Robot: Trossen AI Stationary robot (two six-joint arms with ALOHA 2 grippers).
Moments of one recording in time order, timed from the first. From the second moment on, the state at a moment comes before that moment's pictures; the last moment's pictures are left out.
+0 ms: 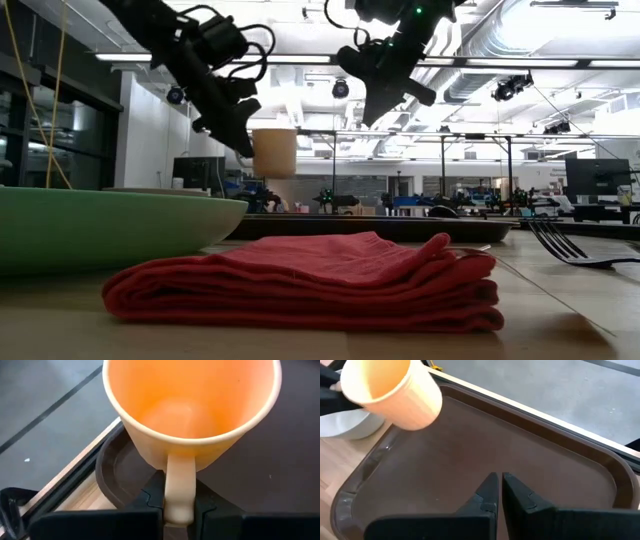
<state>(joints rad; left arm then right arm) 0.55 1.36 0.88 -0.24 -0.21 -0.04 -0.35 1.63 1.41 -0.65 0.34 0.63</state>
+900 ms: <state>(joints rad) 0.64 1.36 0.64 0.12 -0.17 -0.11 -0.35 1.63 1.41 -0.62 0.38 0.68</state>
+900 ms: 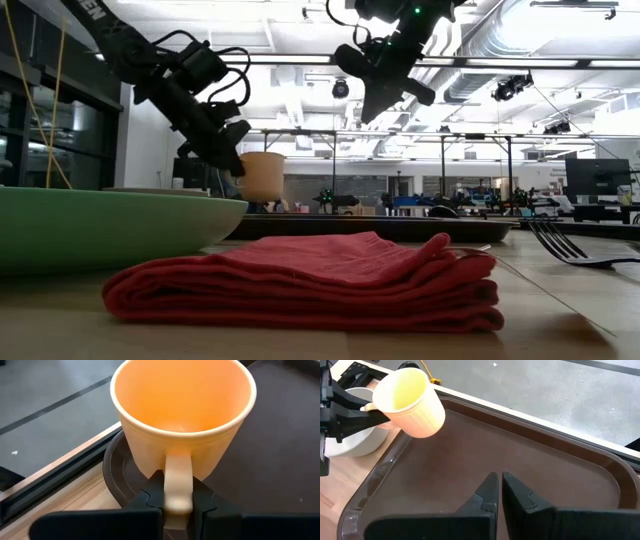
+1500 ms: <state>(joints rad) 0.63 1.53 0.64 0.28 -0.17 -0.20 -0.35 1.63 1.41 -0.62 0.38 0.68</state>
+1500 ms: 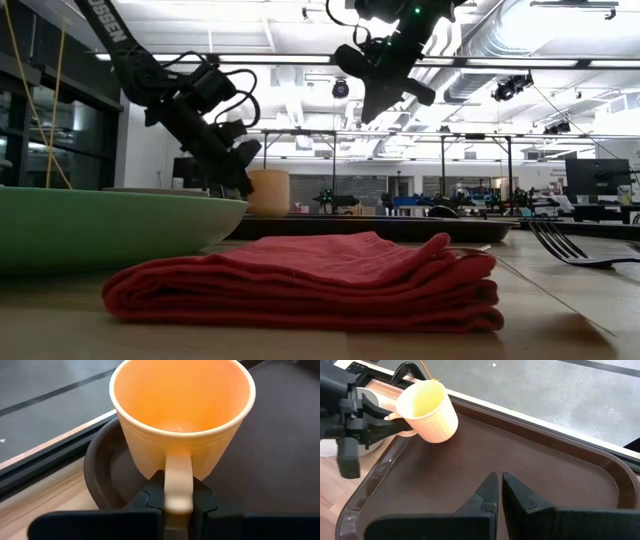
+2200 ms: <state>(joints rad) 0.64 1.58 0.64 0.30 -0.20 -0.16 -0.35 1.63 1.41 -0.62 0.39 0.68</state>
